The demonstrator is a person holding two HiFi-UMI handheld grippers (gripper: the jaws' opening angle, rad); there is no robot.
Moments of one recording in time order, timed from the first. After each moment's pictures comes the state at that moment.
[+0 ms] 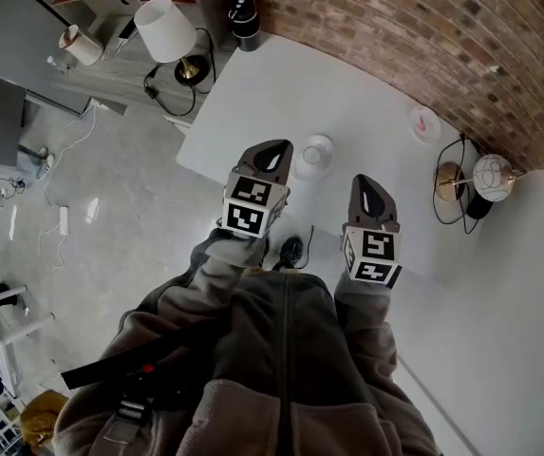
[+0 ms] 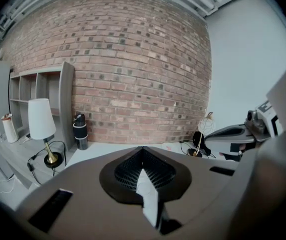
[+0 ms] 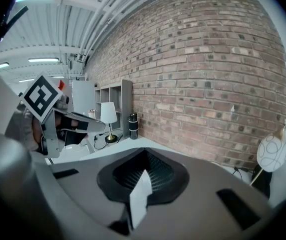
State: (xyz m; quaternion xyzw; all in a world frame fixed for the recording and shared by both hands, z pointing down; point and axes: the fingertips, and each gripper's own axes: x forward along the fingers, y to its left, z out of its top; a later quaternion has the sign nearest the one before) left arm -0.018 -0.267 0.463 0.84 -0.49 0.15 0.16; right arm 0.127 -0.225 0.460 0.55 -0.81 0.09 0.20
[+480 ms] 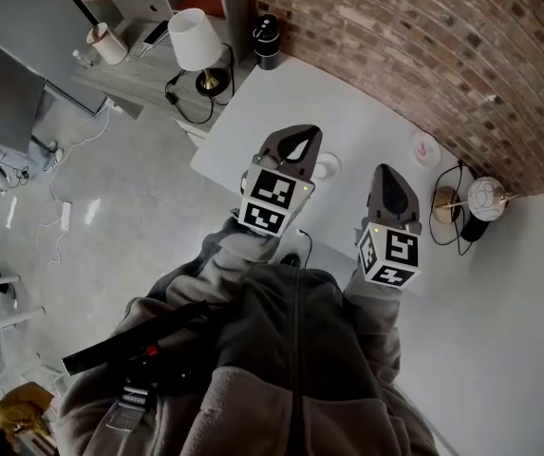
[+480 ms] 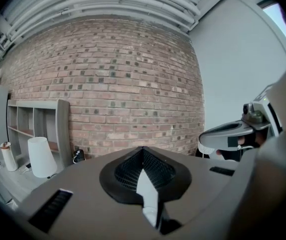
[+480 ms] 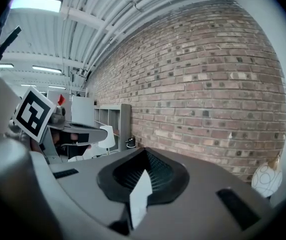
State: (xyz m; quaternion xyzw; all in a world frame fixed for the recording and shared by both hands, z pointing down) left arm -0.007 -0.275 0.344 0.86 -0.50 0.07 0.05; right arm 0.118 -0.240 0.347 0.56 -0.82 0.04 0.12
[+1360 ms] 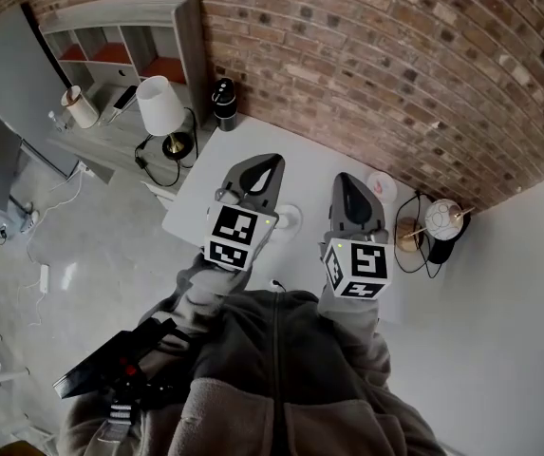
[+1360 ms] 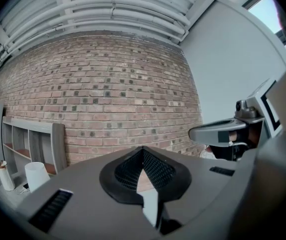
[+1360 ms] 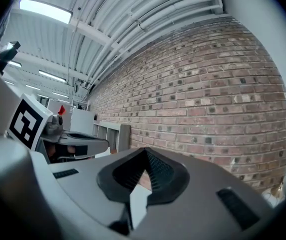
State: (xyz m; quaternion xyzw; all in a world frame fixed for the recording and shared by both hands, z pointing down) left arm -0.003 -0.286 0.264 0.87 -0.49 0.03 -0.02; right arm 0.102 -0.263 0.256 0.56 -0.83 -0.03 0.05
